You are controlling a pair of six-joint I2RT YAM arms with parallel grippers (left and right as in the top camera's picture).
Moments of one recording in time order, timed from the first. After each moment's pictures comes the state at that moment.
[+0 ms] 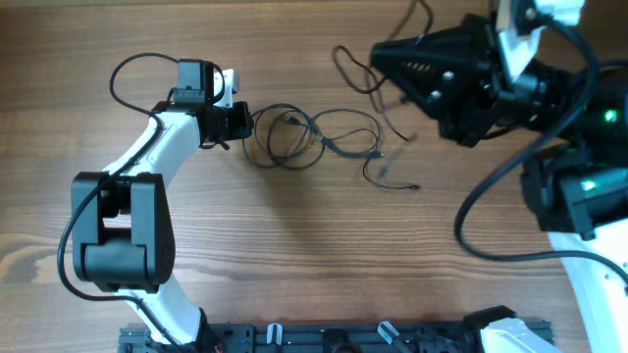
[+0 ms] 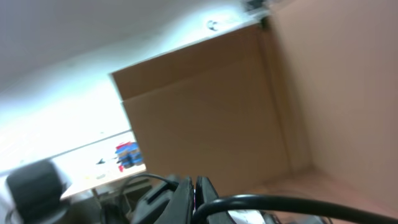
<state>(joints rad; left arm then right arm) -0.07 1.90 1.20 -0.41 0.31 -0.18 0.25 1.22 1.47 0.22 -1.07 0.76</state>
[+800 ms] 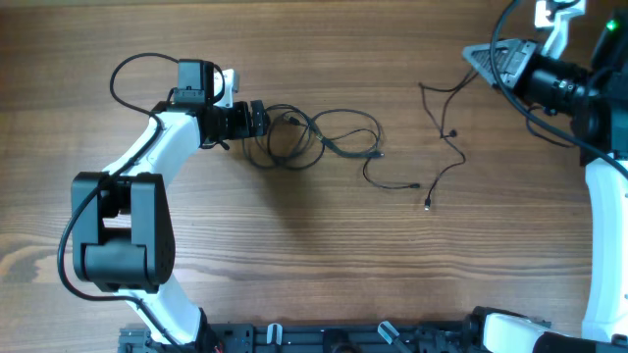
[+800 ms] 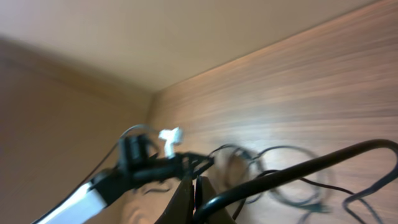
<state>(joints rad) -0.07 1.90 1.20 -0.41 0.31 -0.18 -0.19 1.40 1.47 -0.70 -0.85 0.44</state>
